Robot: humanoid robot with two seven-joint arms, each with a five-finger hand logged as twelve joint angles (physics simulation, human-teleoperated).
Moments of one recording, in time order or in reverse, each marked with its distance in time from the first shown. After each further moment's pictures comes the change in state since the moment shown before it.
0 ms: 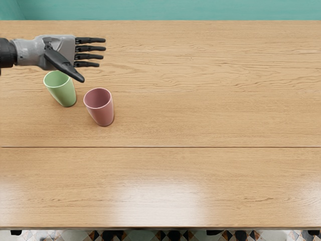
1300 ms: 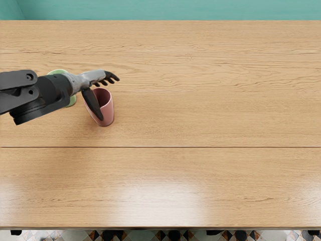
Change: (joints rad) left arm -0.131 -0.142 0.412 -0.379 0.812 0.715 0.000; right arm -0.007 0.000 0.001 -0.003 -0.003 -0.002 0.001
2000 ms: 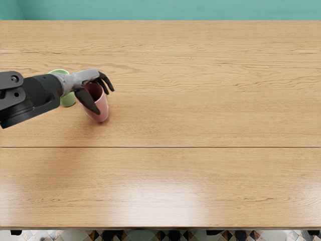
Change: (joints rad) left arm -0.011 0.090 -0.007 -0.100 0.011 0.012 0.004; right arm 0.000 0.000 0.000 0.000 0.000 0.000 0.000
